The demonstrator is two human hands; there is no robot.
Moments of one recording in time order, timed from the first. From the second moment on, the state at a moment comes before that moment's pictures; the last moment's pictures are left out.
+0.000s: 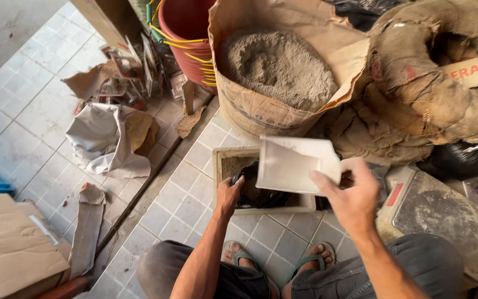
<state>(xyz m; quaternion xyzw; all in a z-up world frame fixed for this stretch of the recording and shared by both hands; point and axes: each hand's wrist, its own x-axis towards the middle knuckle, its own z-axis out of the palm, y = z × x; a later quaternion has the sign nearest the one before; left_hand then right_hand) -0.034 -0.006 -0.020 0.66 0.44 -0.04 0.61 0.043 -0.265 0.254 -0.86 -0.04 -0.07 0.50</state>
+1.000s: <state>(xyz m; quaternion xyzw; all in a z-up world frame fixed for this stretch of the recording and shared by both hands) -0.017 -0.009 -0.001 0.66 0.45 -0.10 0.60 0.296 -0.113 0.261 -0.95 0.01 -0.08 0.31</state>
